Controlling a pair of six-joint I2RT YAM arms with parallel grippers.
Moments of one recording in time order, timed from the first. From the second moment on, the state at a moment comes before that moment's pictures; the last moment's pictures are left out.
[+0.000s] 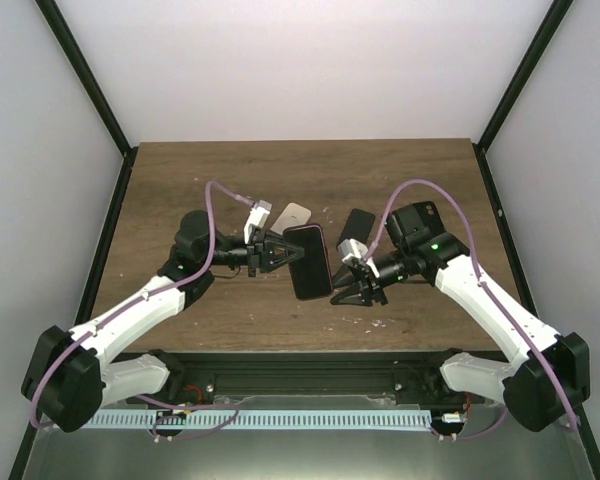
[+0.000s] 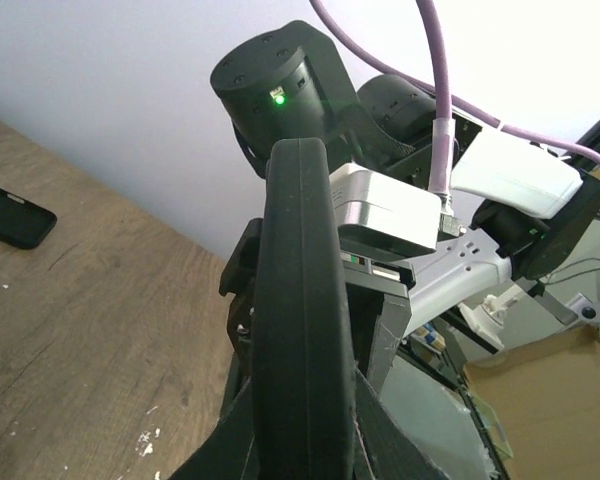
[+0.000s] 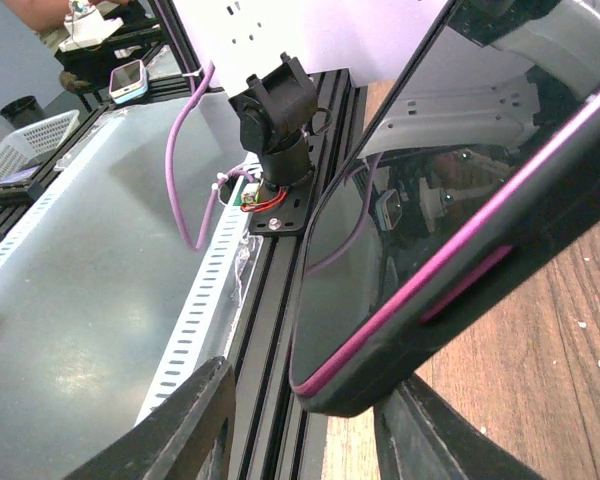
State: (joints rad) left arm -0.58 1.15 0.70 0.51 0.99 -0.68; right arm 0.48 1.15 0.95 -0.86 -1.16 -0.81
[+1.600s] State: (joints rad) left arm -0.55 1.33 0.77 0.75 1.22 -1.02; right arm 0.55 1.15 1.00 -0.87 -1.11 -0.95
